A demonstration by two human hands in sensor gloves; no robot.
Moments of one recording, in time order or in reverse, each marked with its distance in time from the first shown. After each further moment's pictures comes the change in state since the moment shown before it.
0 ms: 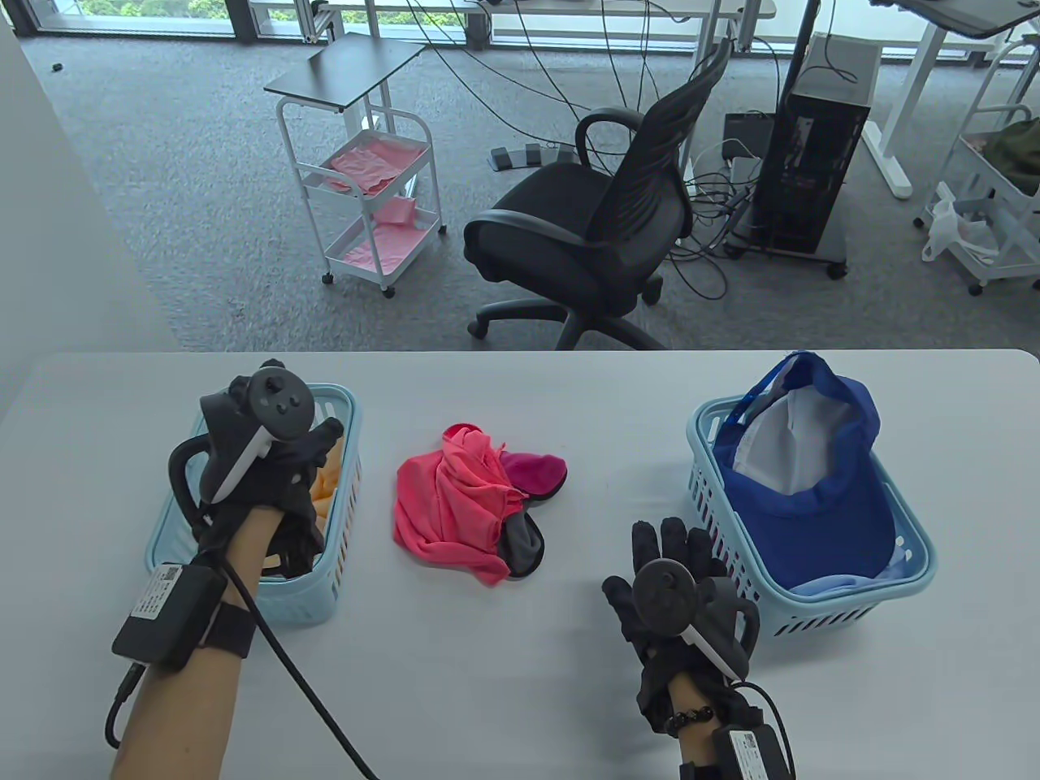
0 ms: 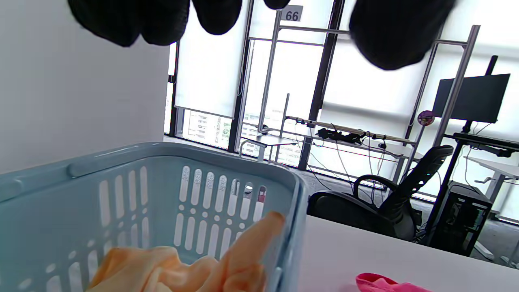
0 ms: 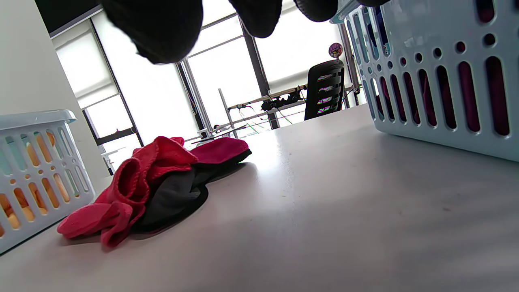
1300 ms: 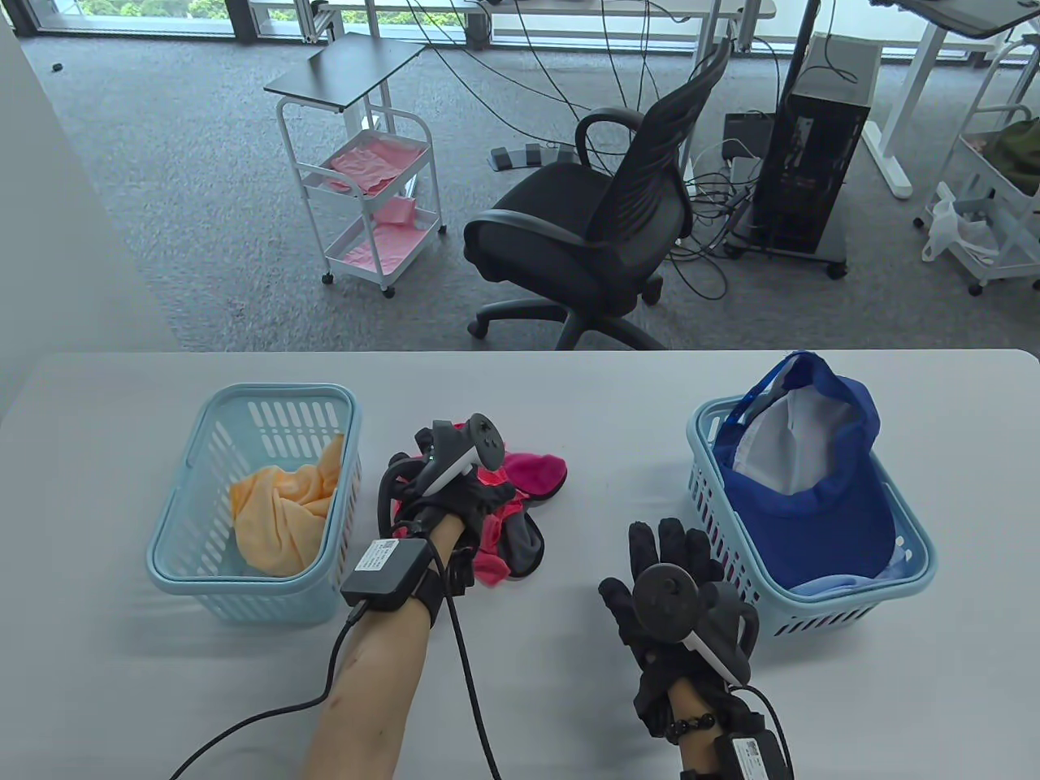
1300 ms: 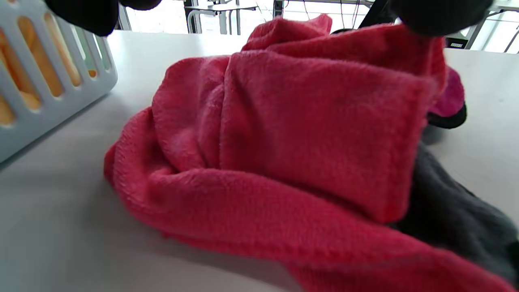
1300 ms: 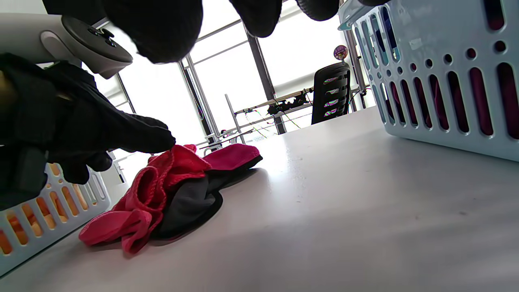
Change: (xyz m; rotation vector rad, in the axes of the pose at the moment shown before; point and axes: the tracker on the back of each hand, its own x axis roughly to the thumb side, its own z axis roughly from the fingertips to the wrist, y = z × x) left_hand 0.108 -0.200 -0.059 -0.474 -0.045 -0.148; right_hand 0.001 0.001 0.004 -0.013 -0.021 -0.031
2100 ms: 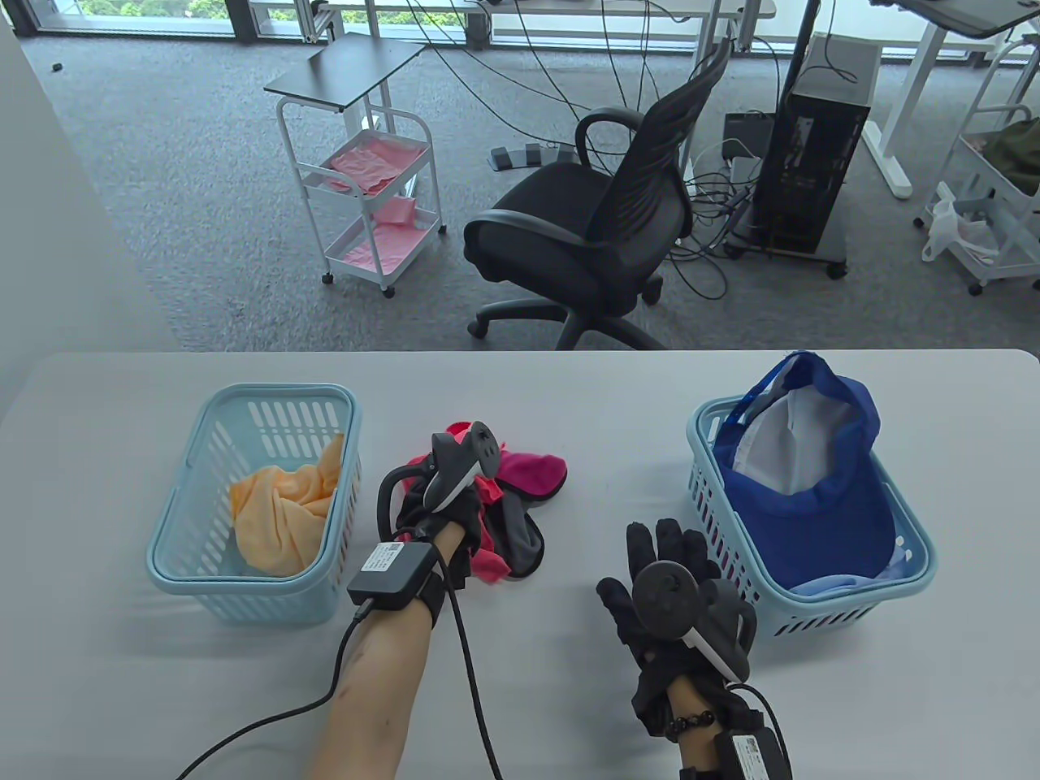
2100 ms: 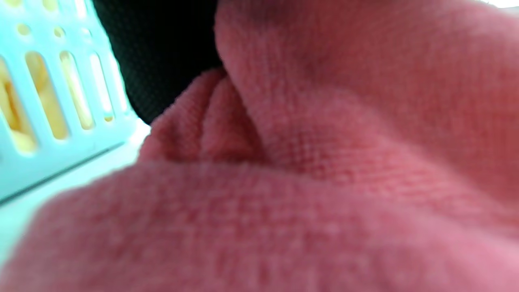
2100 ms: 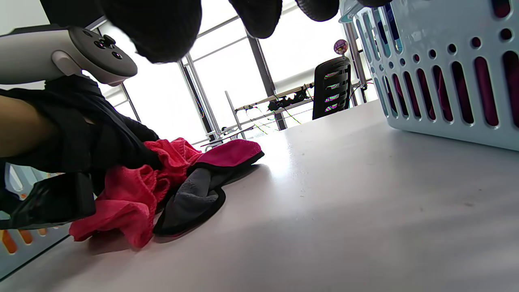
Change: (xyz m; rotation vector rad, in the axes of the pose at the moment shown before) left_hand 0.000 -0.002 -0.002 0.312 0.114 -0.075; right_hand 0.001 0.000 -0.001 0.018 0.002 -0.019
